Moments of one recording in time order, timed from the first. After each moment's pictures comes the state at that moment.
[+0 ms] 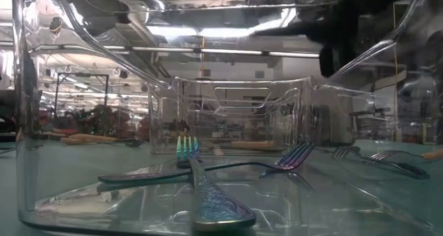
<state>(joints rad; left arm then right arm) -0.26 0.86 0.71 -0.38 -0.21 -0.54 0.57 1.73 0.89 0.45 0.45 1.20</state>
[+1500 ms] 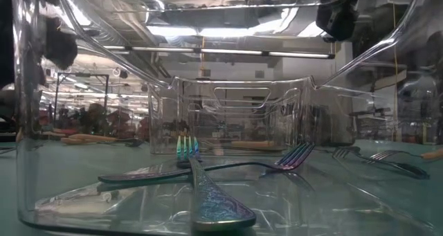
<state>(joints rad) -0.45 1.28 0.71 -0.86 0.17 -1.01 0.55 1.51 0.89 0.21 0.42 0.80</state>
